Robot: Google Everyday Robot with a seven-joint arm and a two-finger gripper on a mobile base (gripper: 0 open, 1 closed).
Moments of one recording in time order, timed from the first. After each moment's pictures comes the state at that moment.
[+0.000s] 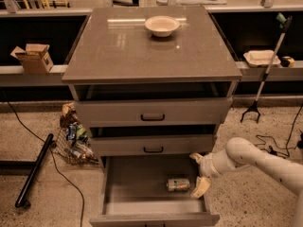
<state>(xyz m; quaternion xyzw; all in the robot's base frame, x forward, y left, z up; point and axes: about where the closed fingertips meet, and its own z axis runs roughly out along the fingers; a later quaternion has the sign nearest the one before) 0.526 -0.172 0.395 -0.62 0.71 0.23 0.24</state>
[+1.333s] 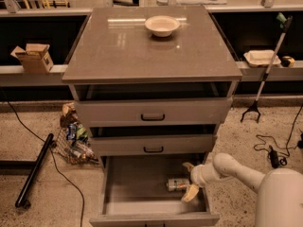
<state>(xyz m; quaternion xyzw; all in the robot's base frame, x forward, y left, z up) 0.560 -0.163 0.252 -0.60 0.72 0.23 0.27</state>
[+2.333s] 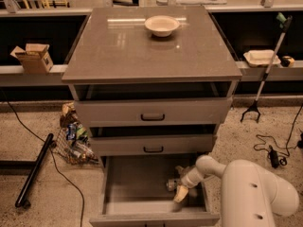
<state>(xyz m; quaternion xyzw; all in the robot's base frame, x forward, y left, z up) 0.587 -0.134 0.164 -0.61 0.73 0.20 0.21</state>
